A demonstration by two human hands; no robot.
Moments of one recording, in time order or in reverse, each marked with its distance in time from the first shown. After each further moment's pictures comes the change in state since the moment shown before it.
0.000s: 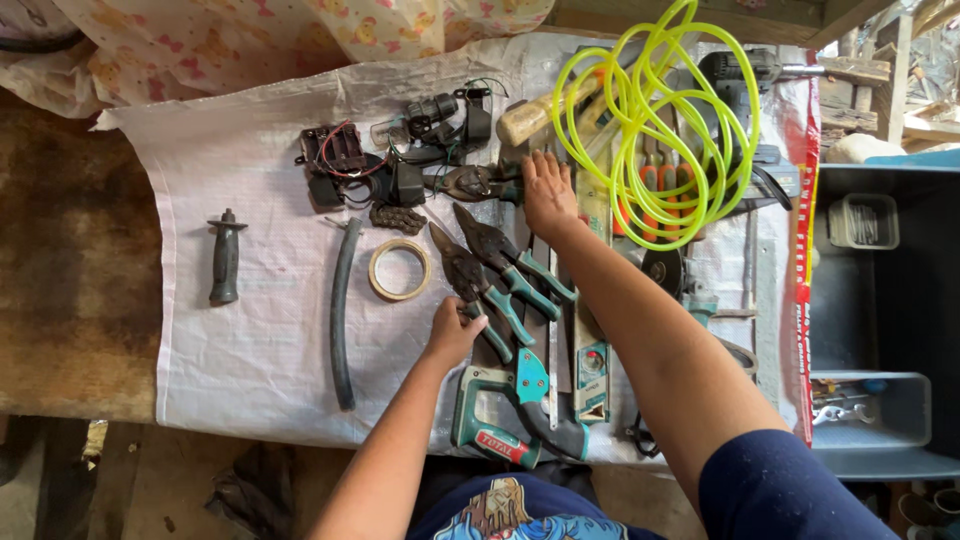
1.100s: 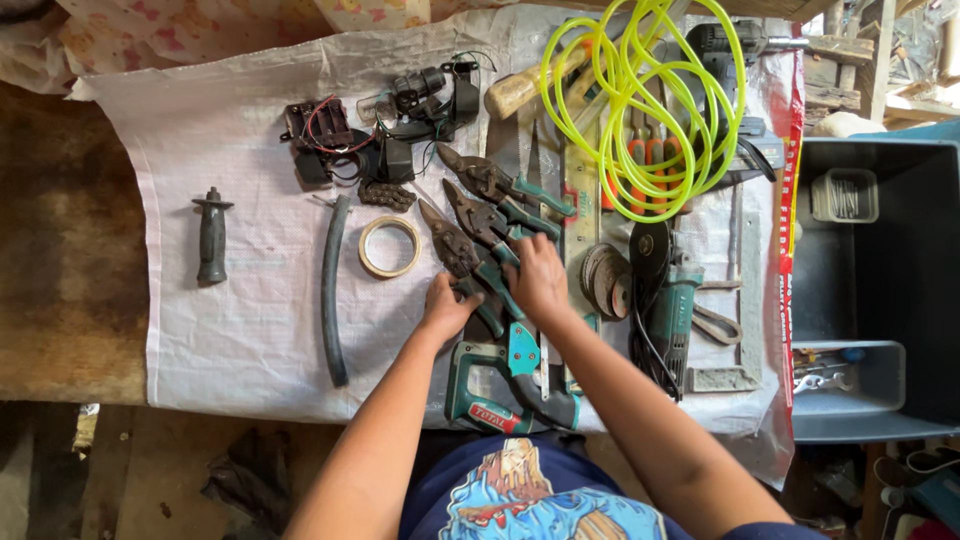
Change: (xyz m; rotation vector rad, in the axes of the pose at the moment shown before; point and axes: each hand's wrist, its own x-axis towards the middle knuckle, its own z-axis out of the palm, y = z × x) left_hand 0.006 -0.001 0.003 0.164 -0.007 0.006; right_hand -0.152 -0.088 -0.075 0.460 -0.083 0.344
